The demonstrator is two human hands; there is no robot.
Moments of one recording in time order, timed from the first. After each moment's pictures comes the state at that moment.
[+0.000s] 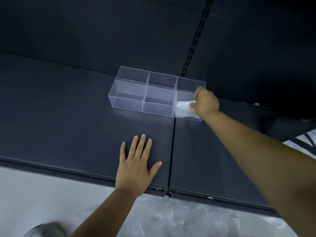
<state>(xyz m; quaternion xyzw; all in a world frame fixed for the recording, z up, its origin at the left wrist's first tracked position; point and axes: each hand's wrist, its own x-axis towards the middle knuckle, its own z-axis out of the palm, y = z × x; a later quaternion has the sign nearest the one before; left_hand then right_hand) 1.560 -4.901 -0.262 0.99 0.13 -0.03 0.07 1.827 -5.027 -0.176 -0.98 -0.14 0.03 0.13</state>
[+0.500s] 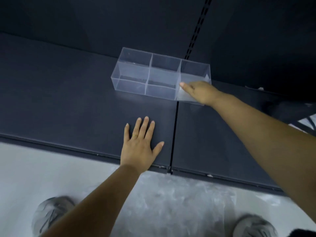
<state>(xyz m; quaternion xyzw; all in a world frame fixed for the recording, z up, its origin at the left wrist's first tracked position) 1.560 -4.902 -0.263 0.99 0.13 -0.01 0.07 1.794 -5.023 -0.157 -0.94 -0.25 0.20 0.09</state>
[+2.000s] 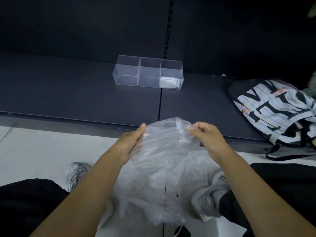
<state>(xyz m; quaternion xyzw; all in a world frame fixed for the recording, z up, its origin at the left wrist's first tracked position) 1.431 -4.953 -0.129 0.58 0.37 -0.16 0.71 1.517 -5.186 -0.107 -0.77 -0.04 0.23 0.60</state>
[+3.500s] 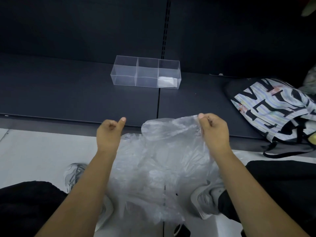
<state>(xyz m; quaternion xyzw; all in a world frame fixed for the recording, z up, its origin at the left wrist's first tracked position) 1.429 -4.930 -0.131 0.72 0.40 0.16 0.54 1.514 -5.182 -0.097 -0.85 -0.03 -0.01 0.53</state>
